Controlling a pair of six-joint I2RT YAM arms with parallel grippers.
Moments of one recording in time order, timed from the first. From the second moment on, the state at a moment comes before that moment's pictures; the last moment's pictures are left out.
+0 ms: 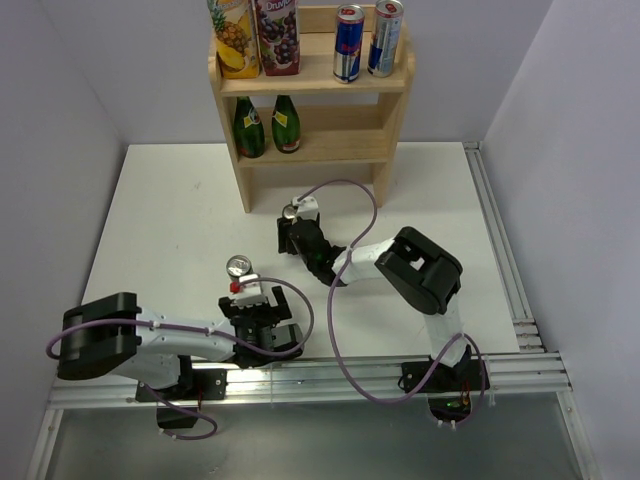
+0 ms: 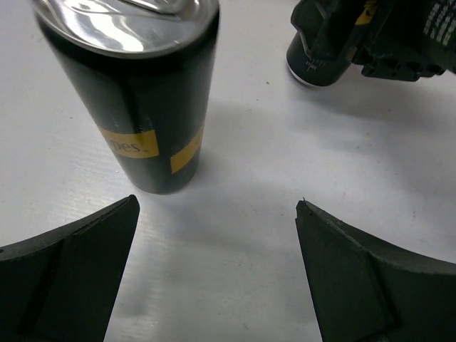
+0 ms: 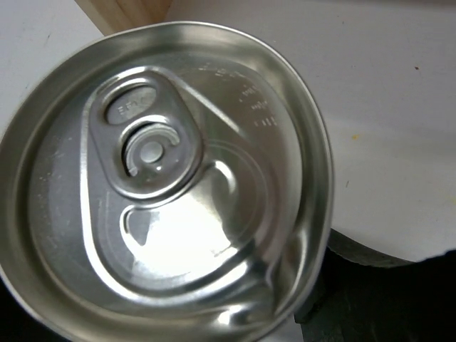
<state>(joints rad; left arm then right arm) -1.38 1.34 0.53 -0.49 -1.25 -1.48 0.87 2.00 1.04 0.56 0.45 0.39</state>
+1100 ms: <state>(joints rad) -1.27 1.72 0.55 -0.38 -1.32 -1.61 0.86 1.88 0.76 0.75 0.47 0.49</state>
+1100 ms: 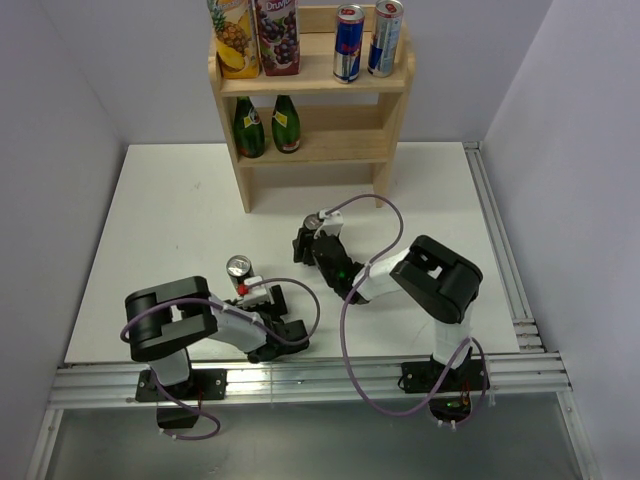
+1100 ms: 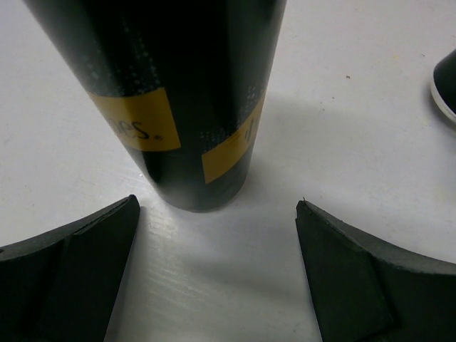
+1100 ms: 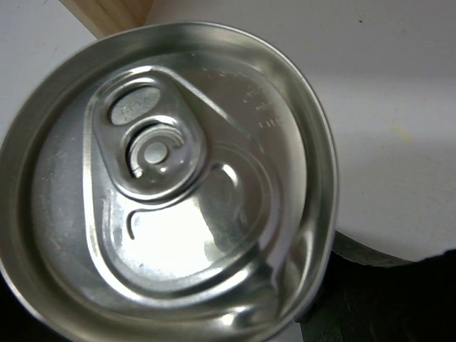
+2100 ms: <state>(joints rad) -0.96 1.87 0.43 0.87 -1.18 -0.61 0.86 1.69 0.74 0.43 0.54 0.47</state>
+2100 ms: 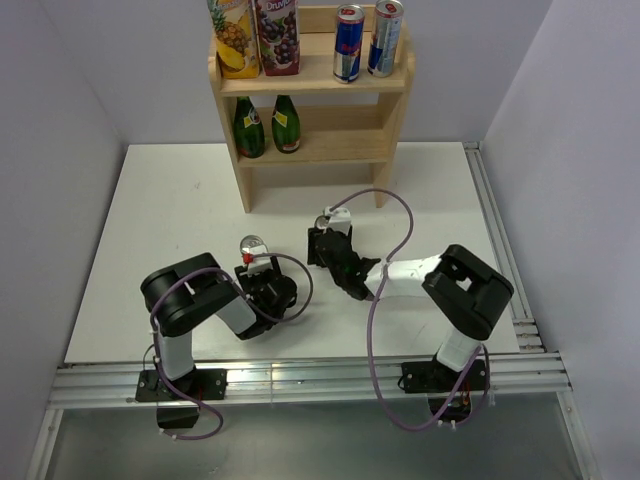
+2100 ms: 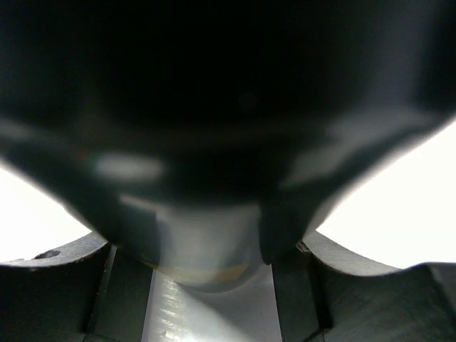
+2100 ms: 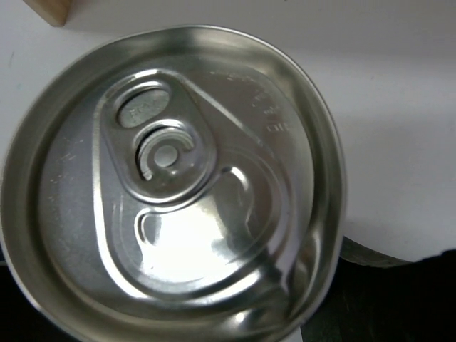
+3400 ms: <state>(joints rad) -0.93 1.93 0.42 1.04 -1.18 -0.63 0.48 1.66 1.38 0.02 0.56 0.27</state>
